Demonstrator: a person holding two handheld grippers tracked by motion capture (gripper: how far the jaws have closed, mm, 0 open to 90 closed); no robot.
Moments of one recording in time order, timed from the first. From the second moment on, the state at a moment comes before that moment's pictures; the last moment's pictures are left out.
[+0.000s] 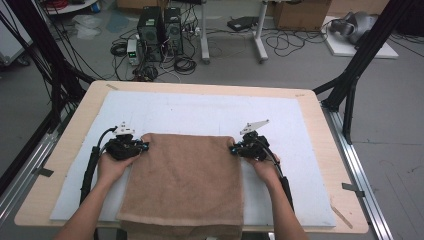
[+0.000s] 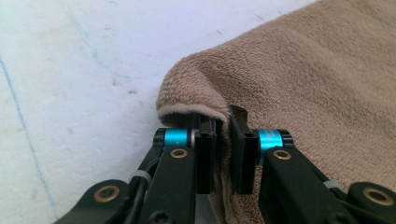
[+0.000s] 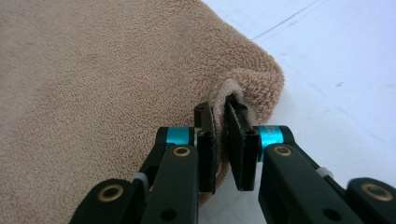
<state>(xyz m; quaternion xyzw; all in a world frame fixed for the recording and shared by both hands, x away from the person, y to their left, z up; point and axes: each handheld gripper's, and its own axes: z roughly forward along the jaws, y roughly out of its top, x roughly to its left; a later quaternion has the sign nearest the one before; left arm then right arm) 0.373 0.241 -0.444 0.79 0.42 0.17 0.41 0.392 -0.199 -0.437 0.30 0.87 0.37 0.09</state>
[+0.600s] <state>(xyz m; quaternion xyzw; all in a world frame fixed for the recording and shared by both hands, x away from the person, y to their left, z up) 0.431 0.194 -0.314 0.76 0.37 0.28 0.46 0.430 -0.243 -0.298 0.32 0.82 0.41 0.22</state>
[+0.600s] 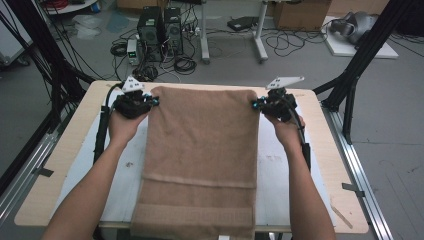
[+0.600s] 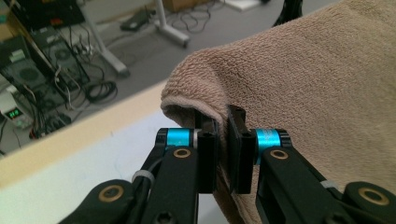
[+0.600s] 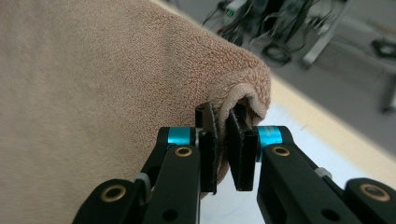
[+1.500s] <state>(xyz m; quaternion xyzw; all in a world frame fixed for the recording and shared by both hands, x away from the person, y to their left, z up) 0.369 0.228 -0.395 0.81 0.36 0.21 0.42 0.377 -0.238 -0.370 0.31 0.84 0.42 0.15</state>
